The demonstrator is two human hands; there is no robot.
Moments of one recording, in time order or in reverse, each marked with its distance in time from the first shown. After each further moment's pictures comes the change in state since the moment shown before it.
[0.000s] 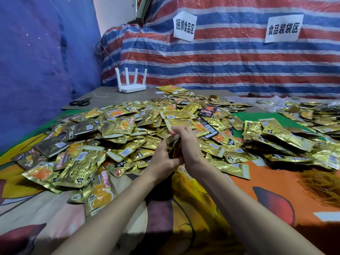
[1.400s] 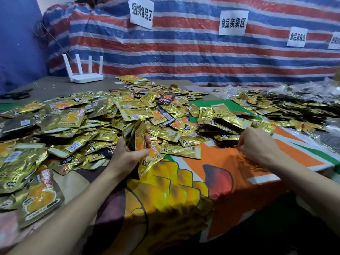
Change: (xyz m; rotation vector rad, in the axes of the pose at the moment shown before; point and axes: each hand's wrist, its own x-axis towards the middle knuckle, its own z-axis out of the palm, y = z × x) left_hand -0.012 0.001 0.030 -0.177 -0.027 -0.006; right_hand -0.053 -0.052 -0.274 -1.719 0.360 0.000
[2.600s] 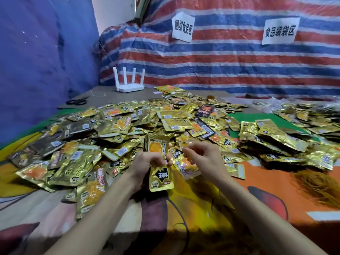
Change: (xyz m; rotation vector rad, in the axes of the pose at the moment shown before) left_hand -0.009 0.023 -0.049 -0.441 0.021 -0.458; right_hand -0.019 -0.207 0.040 1.252 -0.126 -0.367
